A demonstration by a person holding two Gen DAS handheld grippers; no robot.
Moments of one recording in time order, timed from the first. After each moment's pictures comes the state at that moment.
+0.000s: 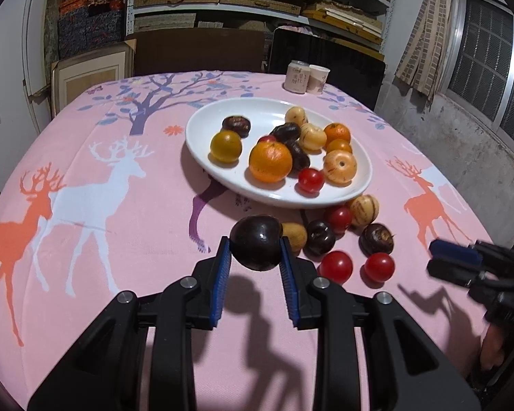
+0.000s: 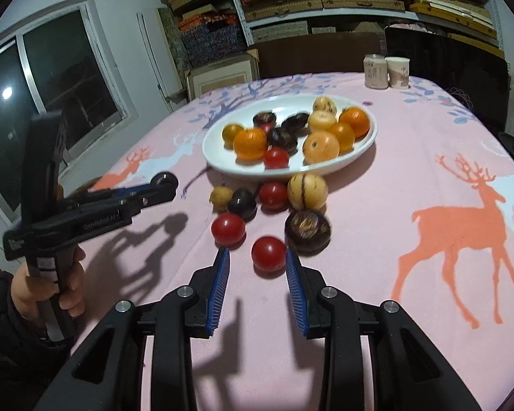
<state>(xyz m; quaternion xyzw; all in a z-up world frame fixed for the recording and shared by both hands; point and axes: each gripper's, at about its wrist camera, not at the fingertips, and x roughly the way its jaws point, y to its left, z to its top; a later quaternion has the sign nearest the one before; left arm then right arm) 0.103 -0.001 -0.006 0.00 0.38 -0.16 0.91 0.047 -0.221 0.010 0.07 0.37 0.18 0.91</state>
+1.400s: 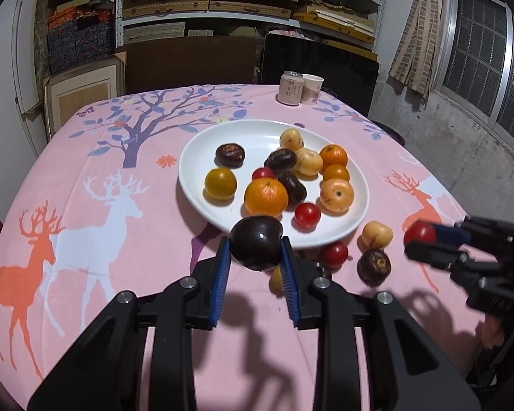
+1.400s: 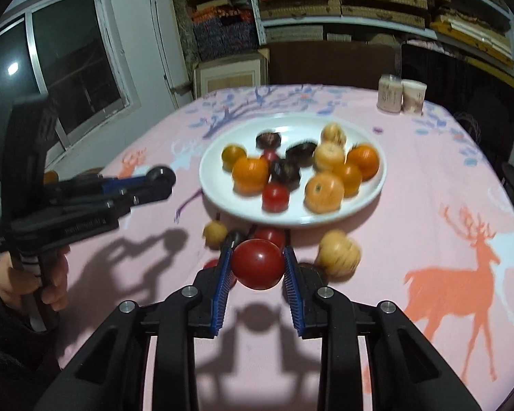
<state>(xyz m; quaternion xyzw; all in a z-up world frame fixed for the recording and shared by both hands) 0.135 -0.009 0.019 0.01 0.37 -0.17 0.91 0.099 -0.205 0.039 0.00 0.37 0.19 0.91</state>
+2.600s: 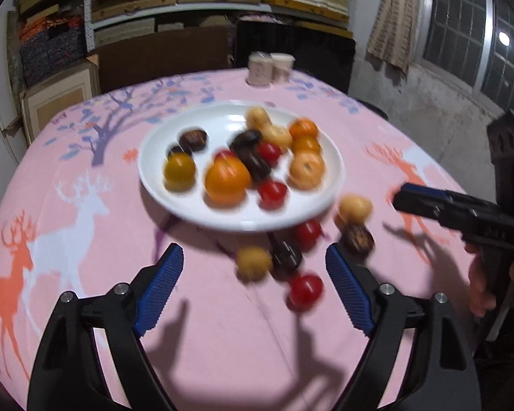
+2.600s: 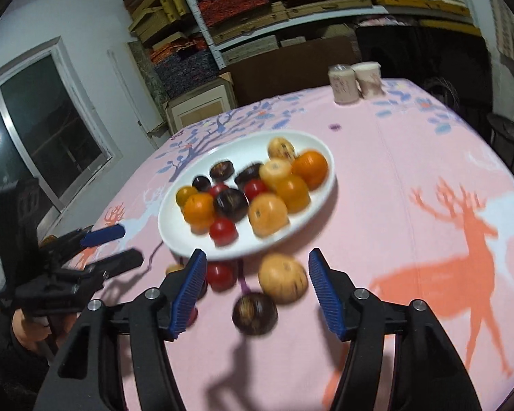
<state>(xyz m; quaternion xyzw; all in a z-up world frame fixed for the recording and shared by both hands) 0.119 -0.045 -0.005 0.06 0.40 -0.21 0.89 0.101 -0.271 0.001 0.15 0.37 0.15 0.91</state>
